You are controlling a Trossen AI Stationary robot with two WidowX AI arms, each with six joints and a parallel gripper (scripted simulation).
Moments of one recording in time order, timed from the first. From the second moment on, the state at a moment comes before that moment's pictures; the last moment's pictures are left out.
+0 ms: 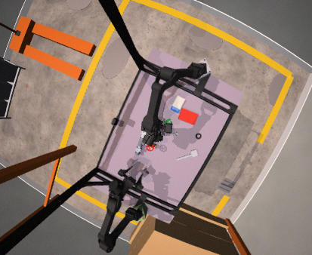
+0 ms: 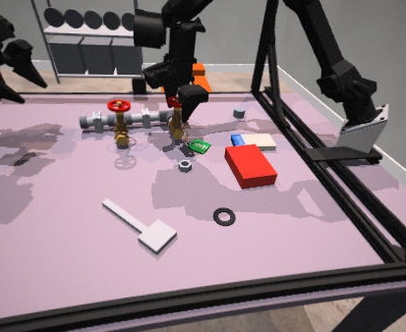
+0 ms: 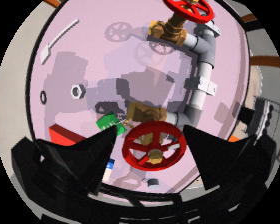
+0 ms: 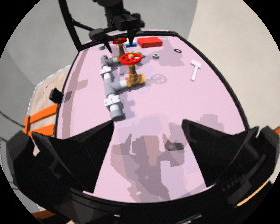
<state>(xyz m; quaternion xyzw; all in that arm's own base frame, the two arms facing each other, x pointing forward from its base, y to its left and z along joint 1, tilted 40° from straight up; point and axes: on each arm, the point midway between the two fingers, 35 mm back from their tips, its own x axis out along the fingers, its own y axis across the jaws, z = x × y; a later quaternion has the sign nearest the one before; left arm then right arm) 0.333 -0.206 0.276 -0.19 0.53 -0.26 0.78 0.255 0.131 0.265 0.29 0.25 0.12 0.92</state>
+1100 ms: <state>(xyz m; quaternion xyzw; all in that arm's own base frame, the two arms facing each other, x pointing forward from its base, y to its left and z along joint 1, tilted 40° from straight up) 0.333 -0.206 0.276 0.25 0.32 -0.50 0.77 0.255 0.131 0.265 0.29 0.25 0.12 0.92</state>
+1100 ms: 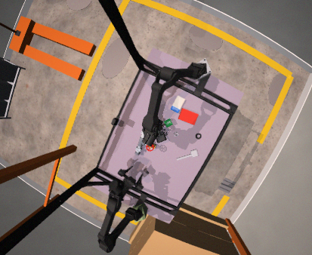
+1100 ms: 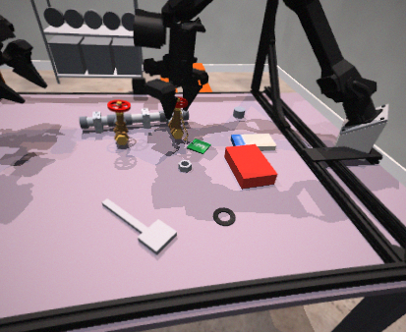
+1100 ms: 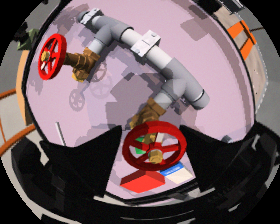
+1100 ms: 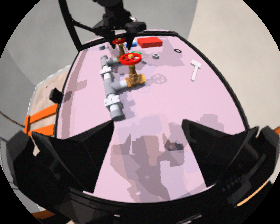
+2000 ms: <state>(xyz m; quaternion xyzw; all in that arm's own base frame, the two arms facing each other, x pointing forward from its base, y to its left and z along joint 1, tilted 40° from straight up) 0.333 -0.206 0.276 0.25 0.32 -0.50 0.77 0.255 0.131 0.265 0.29 0.25 0.12 0.92</state>
